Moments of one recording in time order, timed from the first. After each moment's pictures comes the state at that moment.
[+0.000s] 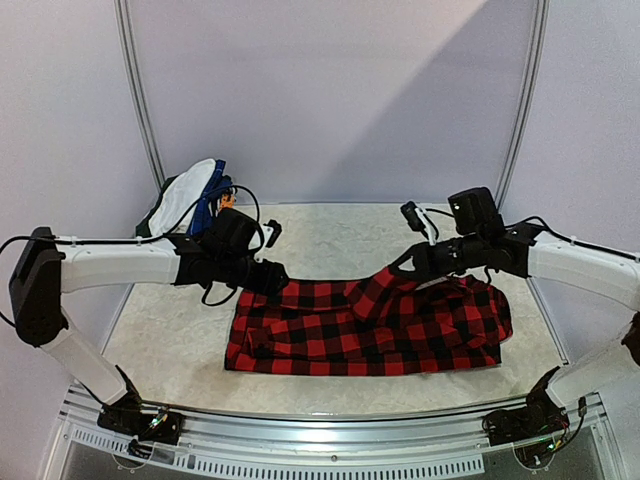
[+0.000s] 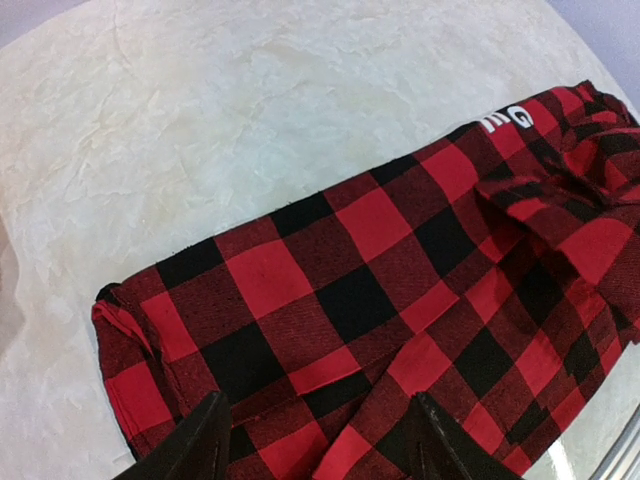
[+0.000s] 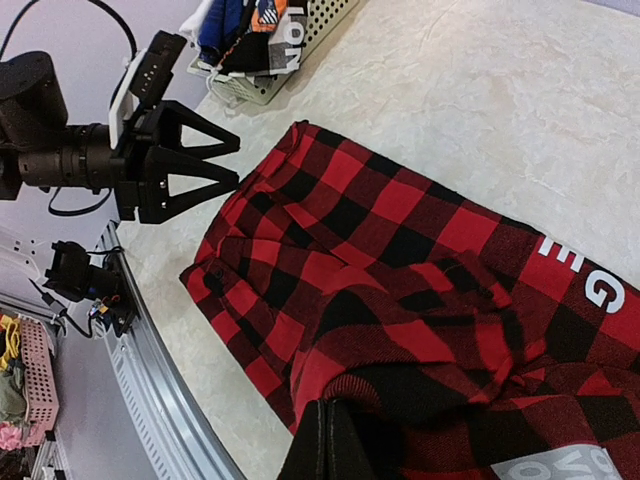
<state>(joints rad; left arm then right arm) -0.73 1.56 0.98 -0.24 -0.04 -0.28 0.61 1.36 0.98 -0.29 -0.46 0.34</state>
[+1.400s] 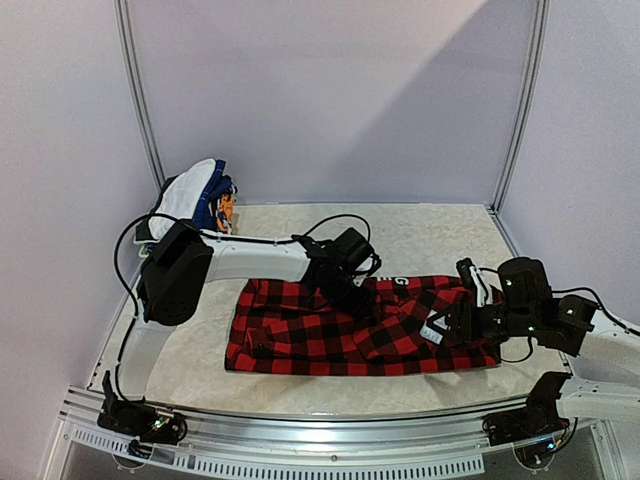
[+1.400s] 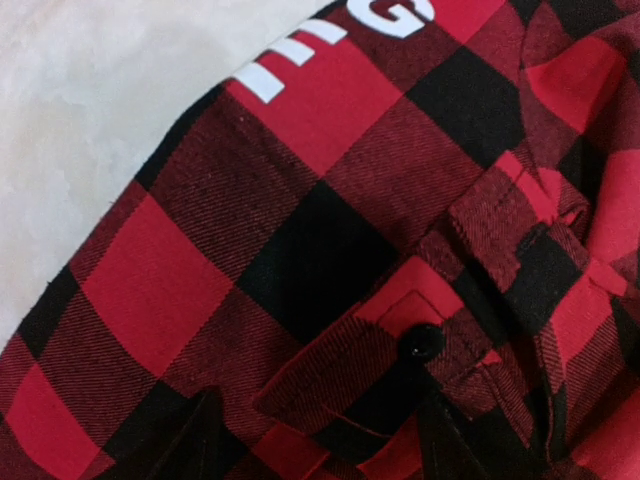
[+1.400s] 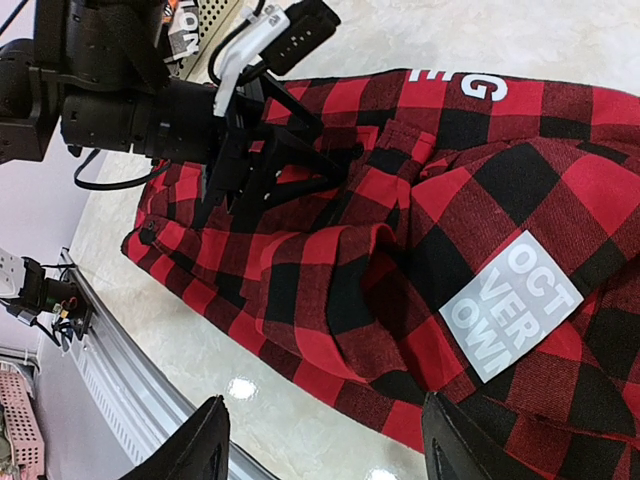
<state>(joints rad) -0.96 2.31 1.77 -0.50 -0.02 -0.22 0.71 0.77 0.49 -0.37 -0.18 0.58</state>
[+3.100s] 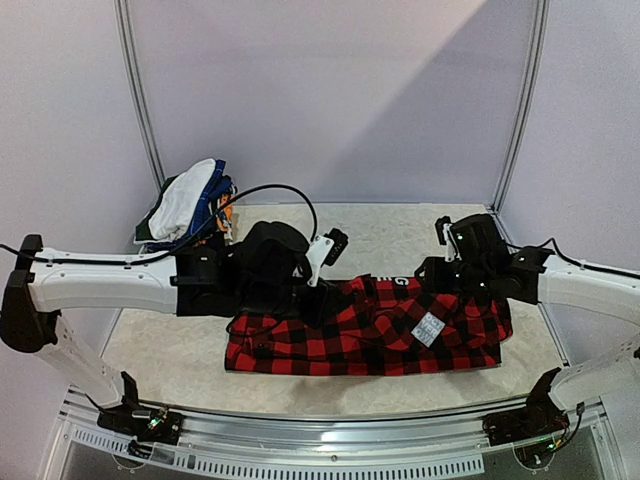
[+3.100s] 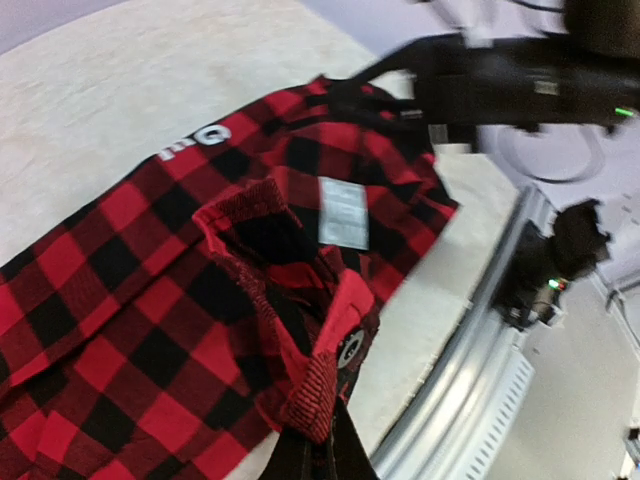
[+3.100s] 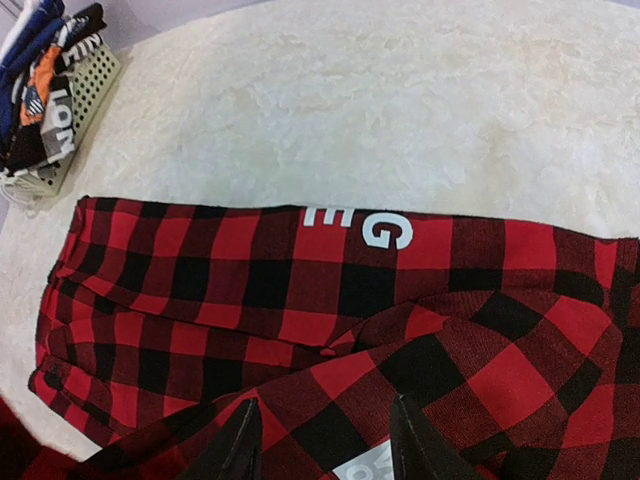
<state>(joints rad) -1.17 1.52 1.15 -0.25 -0.09 -0.49 0.71 1.22 0.82 -0.31 0.18 0.57</state>
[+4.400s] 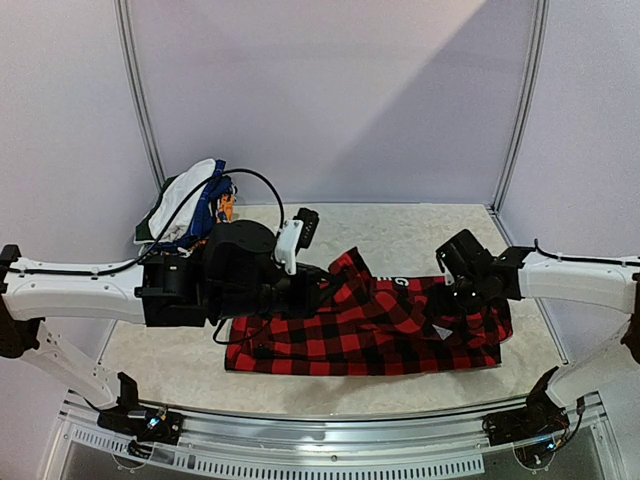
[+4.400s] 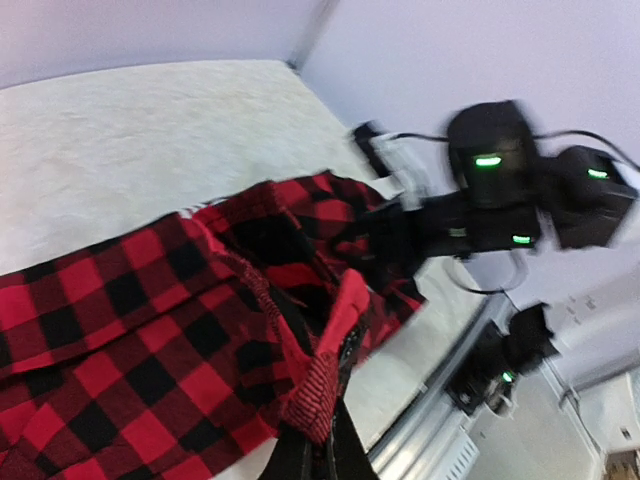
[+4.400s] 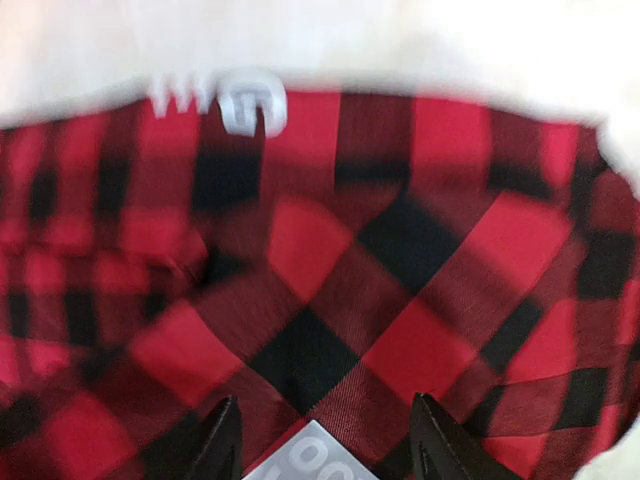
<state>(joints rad) -1.24 1.37 1.07 -0.11 -0.24 -0.65 0.67 1.37 0.82 -0.53 0.20 0.57</state>
